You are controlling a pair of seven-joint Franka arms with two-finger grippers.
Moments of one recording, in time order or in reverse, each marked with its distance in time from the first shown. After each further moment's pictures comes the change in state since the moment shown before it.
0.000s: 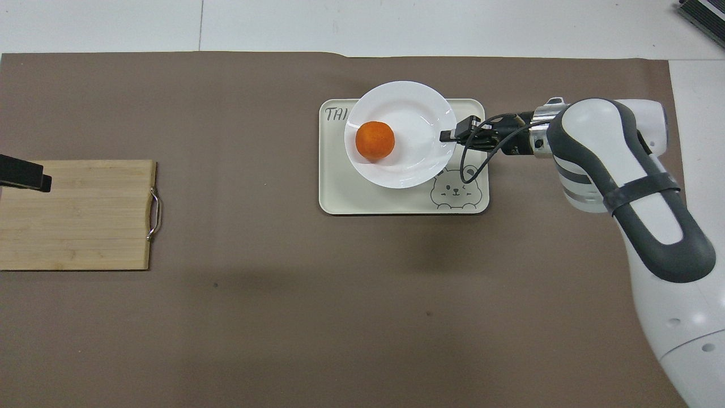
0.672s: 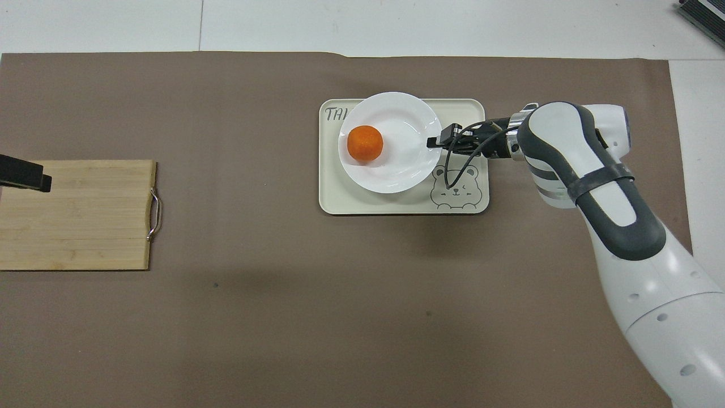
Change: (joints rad) left arm 0.000 0.000 0.000 0.000 0.000 0.000 0.000; right arm 0.026 0.092 0.001 0.025 0.008 0.015 -0.084
